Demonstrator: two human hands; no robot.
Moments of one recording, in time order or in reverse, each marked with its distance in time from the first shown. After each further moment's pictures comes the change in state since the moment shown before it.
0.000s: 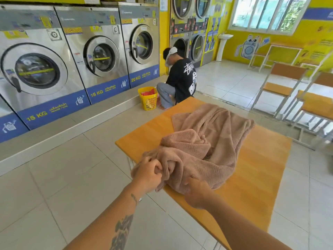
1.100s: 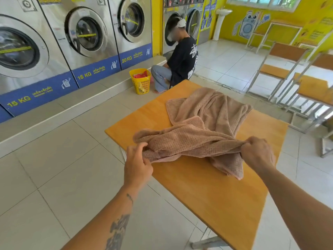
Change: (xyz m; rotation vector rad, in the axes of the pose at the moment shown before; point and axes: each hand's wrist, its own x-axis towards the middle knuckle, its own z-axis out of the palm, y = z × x) left_hand -0.003 0.003 0.017 -0.253 0.421 0.031; right_hand 0.000 0.110 -0.110 0.228 0.748 0.419
